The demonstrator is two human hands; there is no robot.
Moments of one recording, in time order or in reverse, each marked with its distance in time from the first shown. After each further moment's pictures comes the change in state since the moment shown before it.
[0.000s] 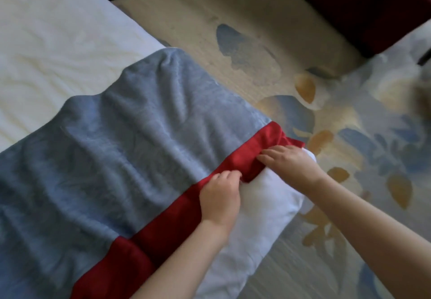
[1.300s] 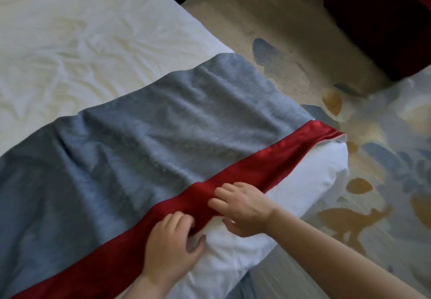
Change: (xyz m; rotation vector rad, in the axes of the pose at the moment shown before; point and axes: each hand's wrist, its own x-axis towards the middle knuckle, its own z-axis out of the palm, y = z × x) left_hand -0.238 -0.159 -0.056 0.091 0.124 -0.004; right_hand -0.010 -0.255 -0.012 0.133 0.095 -0.440
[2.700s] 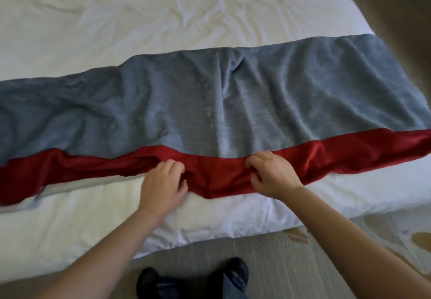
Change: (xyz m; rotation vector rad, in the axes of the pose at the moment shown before) left_hand -0.226 -0.127 -0.045 0.210 0.075 -0.480; right_hand 0.065 -0.171 0.057 0.104 -0.005 0.019
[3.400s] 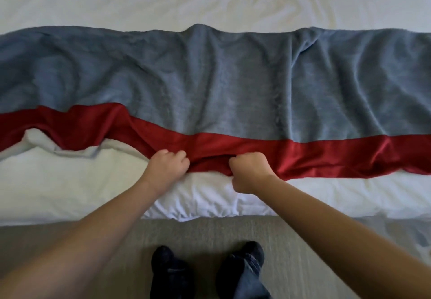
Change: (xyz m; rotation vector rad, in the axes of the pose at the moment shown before) left_hand -0.076 -0.133 0.003 0.374 0.056 0.338; right_hand 0.062 -0.183 0.082 -0.314 -0.341 -0.119
